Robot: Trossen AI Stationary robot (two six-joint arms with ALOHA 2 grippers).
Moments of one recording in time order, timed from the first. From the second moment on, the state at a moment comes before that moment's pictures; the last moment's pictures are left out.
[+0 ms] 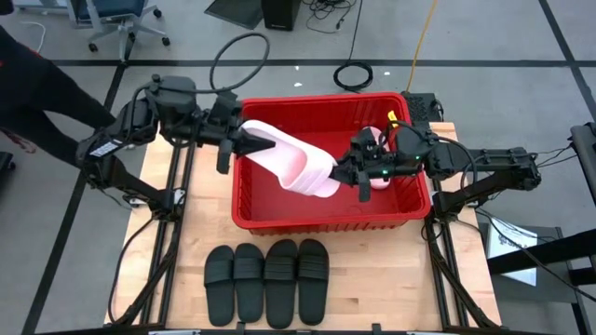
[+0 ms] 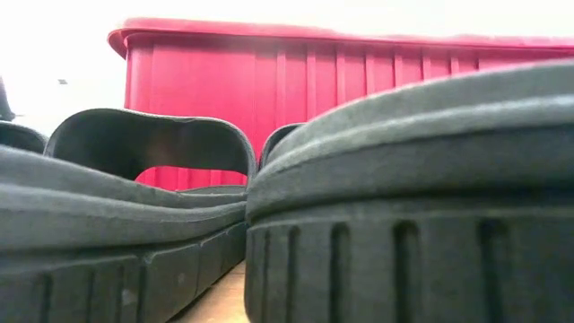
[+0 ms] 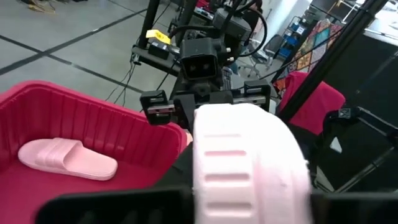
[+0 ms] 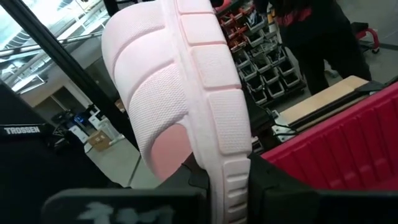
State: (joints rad) left arm 0.09 1.40 1.97 -0.75 0.20 -0.40; right arm 0.04 1.24 1.34 -0.17 -0.01 0.58
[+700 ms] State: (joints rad) left arm 0.10 1.37 1.97 -0.75 0.25 -0.28; right arm 0.04 1.23 1.35 -0.12 -0.12 0.64
